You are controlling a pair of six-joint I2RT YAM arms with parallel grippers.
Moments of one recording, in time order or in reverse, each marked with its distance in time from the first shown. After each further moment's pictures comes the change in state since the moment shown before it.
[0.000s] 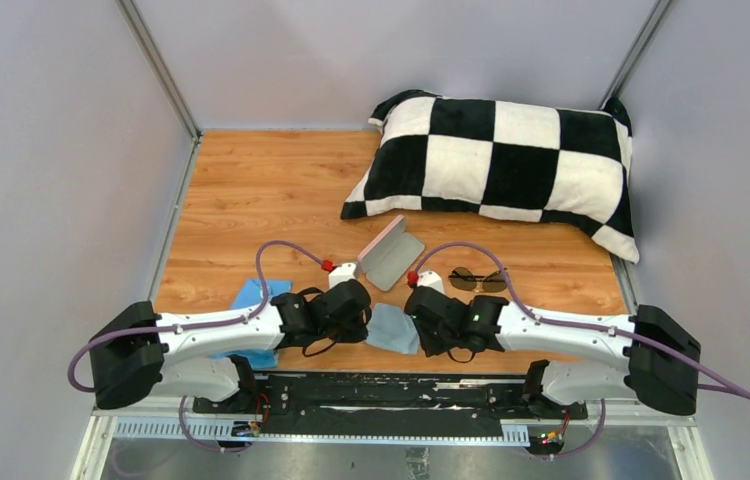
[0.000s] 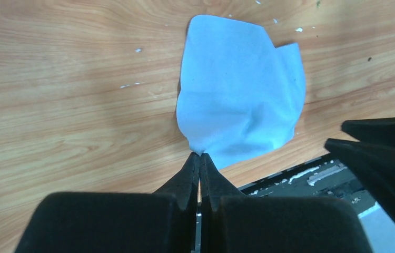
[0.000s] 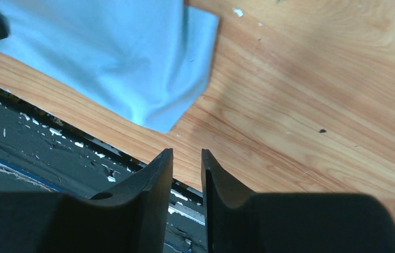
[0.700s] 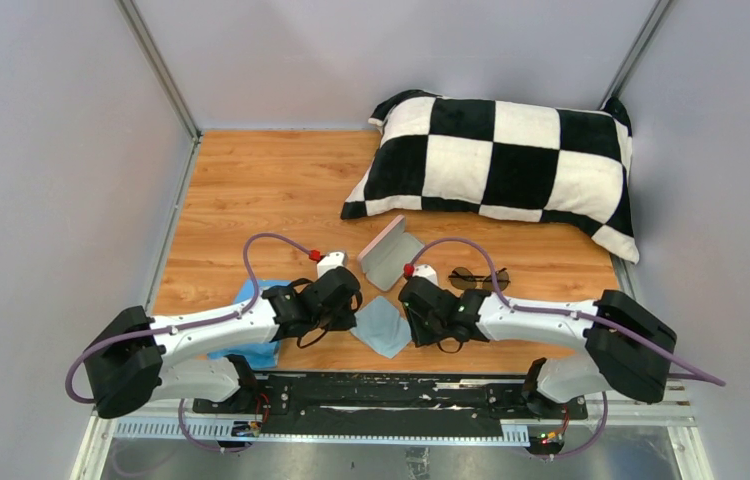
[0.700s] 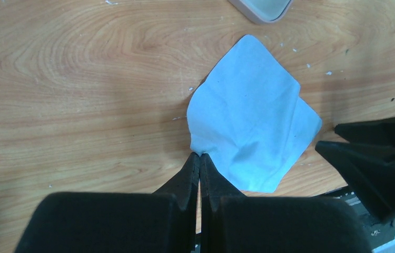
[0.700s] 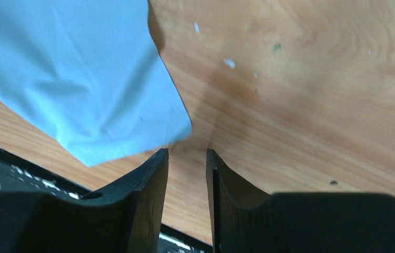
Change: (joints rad) left arm 0.116 -0.039 0.002 -0.048 -0.048 0.086; right arm -0.089 0.122 -0.027 0.159 -0.026 -0.013
